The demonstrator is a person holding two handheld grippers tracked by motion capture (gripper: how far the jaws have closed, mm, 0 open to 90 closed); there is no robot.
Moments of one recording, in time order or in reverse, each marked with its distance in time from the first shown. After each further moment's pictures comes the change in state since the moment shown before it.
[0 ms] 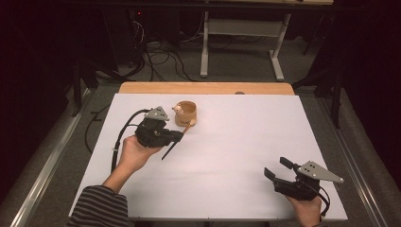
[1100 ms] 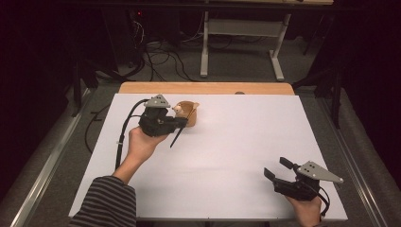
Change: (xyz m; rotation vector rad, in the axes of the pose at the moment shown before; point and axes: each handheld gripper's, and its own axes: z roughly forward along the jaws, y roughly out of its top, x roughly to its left) left arm 0.011 0.024 0.004 -0.133 0.045 -0.042; right arm 0.000 0.000 0.000 0.001 -0.001 -0.004
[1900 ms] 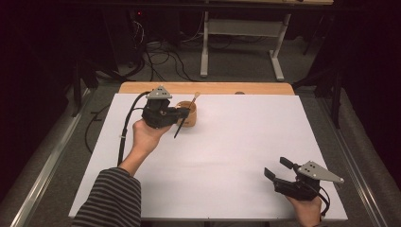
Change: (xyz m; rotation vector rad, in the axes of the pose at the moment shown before) left arm 0.008 0.017 0.006 -0.064 0.040 -0.004; right arm -0.001 0.000 0.000 -0.003 0.004 0.000
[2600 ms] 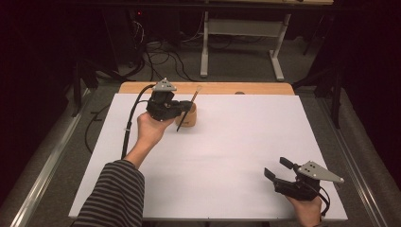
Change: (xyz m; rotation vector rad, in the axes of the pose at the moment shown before) left arm 0.011 0.013 0.016 0.010 0.040 -0.011; right arm 0.000 0.000 0.000 0.003 0.005 0.000
